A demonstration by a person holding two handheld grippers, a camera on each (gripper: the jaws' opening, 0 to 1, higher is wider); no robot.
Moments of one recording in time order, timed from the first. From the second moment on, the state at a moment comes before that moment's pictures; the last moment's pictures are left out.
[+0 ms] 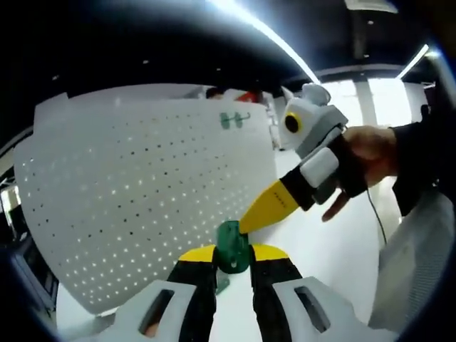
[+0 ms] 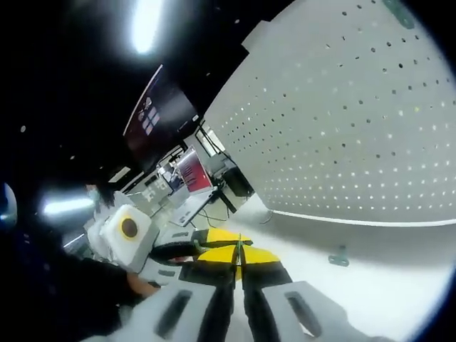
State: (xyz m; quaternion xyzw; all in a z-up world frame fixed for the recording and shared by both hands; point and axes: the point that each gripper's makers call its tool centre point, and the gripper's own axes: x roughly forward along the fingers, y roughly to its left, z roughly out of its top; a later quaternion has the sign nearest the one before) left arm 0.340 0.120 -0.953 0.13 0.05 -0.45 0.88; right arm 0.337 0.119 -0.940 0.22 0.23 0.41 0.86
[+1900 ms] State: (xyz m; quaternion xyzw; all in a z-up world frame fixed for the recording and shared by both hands) left arm 0.320 0.110 -0.939 0.14 0.04 -0.50 0.85; right arm 0.340 0.070 -0.944 0.12 0.23 0.37 0.89
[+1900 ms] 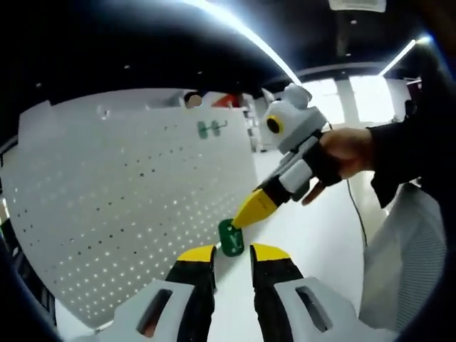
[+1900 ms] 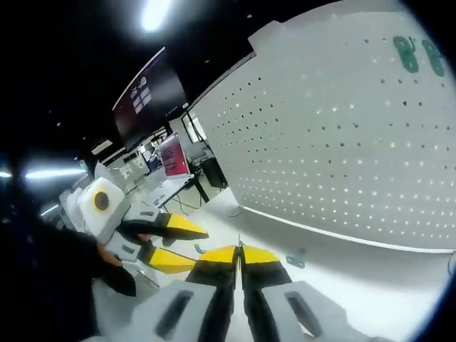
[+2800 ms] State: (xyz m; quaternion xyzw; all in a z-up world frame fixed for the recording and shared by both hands) left arm 0.281 0.097 -0.943 0.10 0.08 -0.64 0.76; right arm 0.275 0.096 -0.941 0.02 0.23 0.54 0.81
